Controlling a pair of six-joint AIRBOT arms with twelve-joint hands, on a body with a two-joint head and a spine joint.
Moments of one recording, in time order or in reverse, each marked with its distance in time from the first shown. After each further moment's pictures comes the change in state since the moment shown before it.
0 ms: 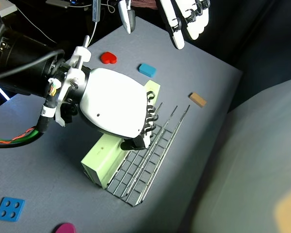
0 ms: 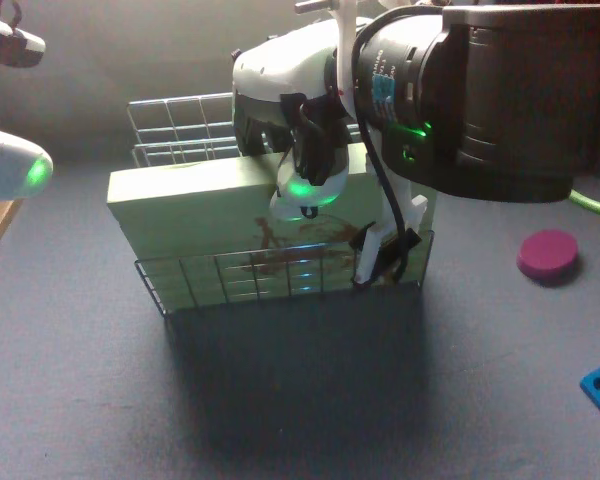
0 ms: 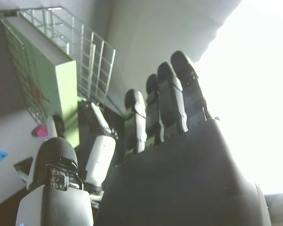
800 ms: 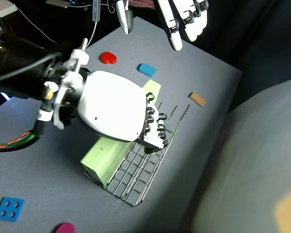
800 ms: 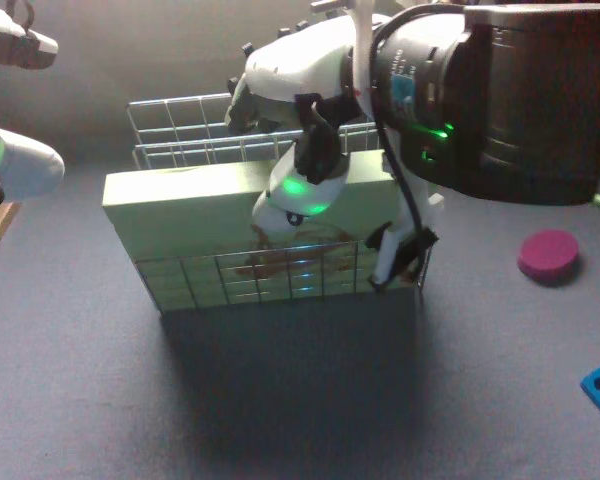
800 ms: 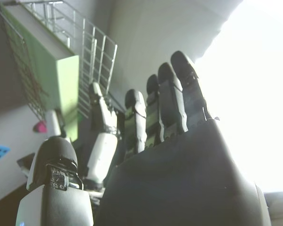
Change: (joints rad) left arm 0.002 -0.005 0.000 -0.020 -0.011 0.001; right arm 0.016 0.050 -0.050 -0.006 -0.002 -0.016
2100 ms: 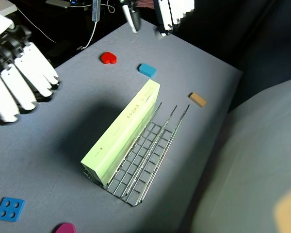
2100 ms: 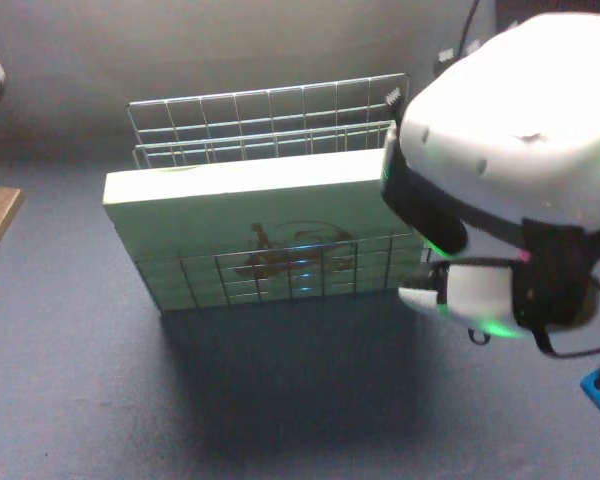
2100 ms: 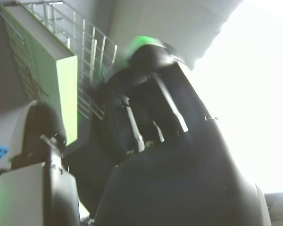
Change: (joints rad) left arm -0.005 -0.005 0.003 0.000 0.012 0.003; right arm 0.102 0.513 -0.688 -0.129 -0.212 -0.097
